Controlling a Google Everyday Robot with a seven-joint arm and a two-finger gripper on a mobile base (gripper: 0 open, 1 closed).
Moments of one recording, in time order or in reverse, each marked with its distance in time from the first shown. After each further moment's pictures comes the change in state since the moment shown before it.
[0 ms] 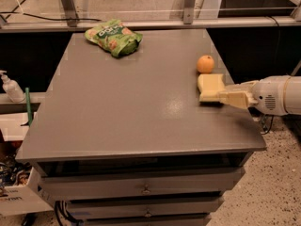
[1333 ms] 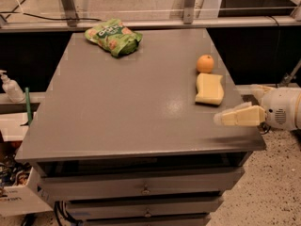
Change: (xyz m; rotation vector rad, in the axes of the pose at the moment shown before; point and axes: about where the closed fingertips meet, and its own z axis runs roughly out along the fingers) arm 0.010 0.026 -0.020 -0.022 -0.058 0.003
